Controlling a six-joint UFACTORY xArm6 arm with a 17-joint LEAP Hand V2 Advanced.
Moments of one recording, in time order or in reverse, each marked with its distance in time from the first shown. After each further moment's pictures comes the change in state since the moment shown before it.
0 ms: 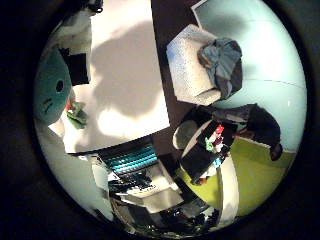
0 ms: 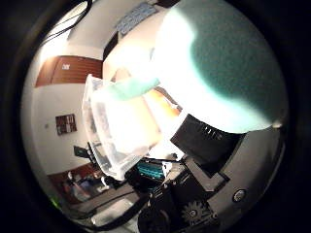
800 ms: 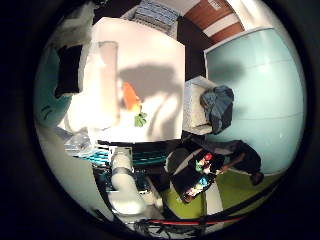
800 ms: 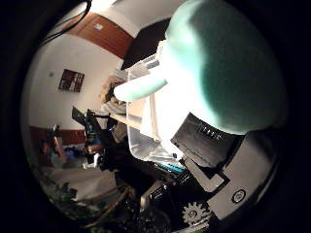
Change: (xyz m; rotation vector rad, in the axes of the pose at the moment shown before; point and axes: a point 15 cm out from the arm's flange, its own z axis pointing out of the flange) arm -0.293 0.037 -0.109 0.140 -0.105 -0.386
